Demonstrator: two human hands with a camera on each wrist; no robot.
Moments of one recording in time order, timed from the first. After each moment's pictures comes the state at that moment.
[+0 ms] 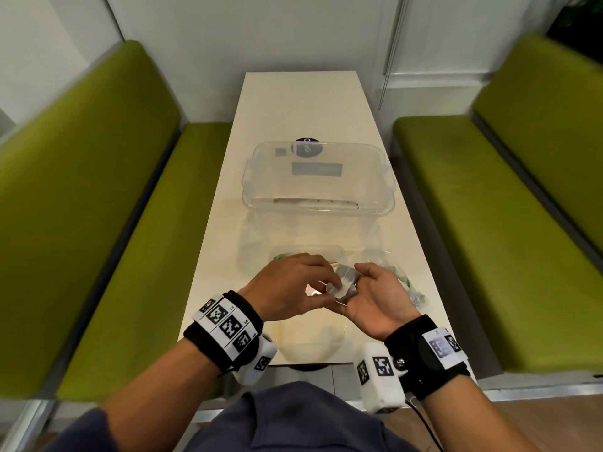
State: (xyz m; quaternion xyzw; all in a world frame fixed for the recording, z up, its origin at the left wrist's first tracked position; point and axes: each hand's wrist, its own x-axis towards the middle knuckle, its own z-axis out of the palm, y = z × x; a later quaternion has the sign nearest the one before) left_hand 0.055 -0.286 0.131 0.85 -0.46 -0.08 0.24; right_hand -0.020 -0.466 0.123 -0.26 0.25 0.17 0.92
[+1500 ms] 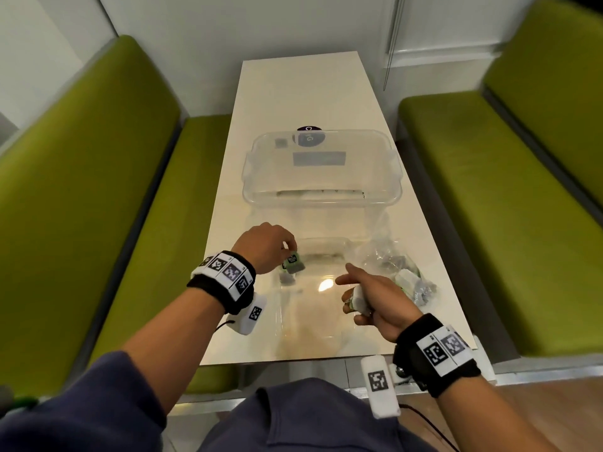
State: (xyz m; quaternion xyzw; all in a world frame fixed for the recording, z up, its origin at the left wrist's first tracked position) left_hand 0.141 -0.274 0.111 0.94 -0.26 -0.17 0.10; right_hand -0.024 -0.465 0.098 -0.59 0.31 0.14 0.73
